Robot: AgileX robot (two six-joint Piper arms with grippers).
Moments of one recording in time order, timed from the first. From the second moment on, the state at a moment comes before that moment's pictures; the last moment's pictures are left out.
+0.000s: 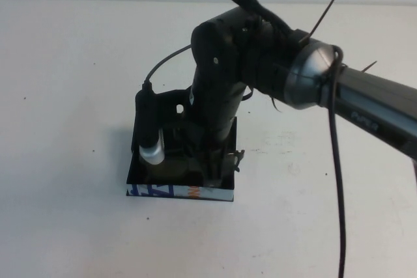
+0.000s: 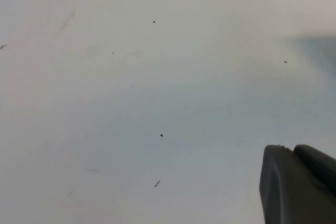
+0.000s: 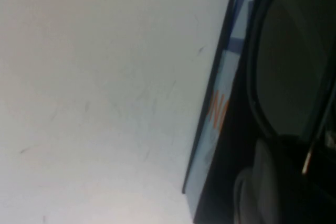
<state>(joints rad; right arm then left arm) 0.78 2.05 -1.86 0.11 1.22 -0.99 -0.04 -0.01 0.03 0.00 0.39 0.08</state>
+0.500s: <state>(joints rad) 0.78 2.21 -2.01 0.11 1.22 -0.97 -0.04 -0.01 0.03 0.00 0.39 0.08</state>
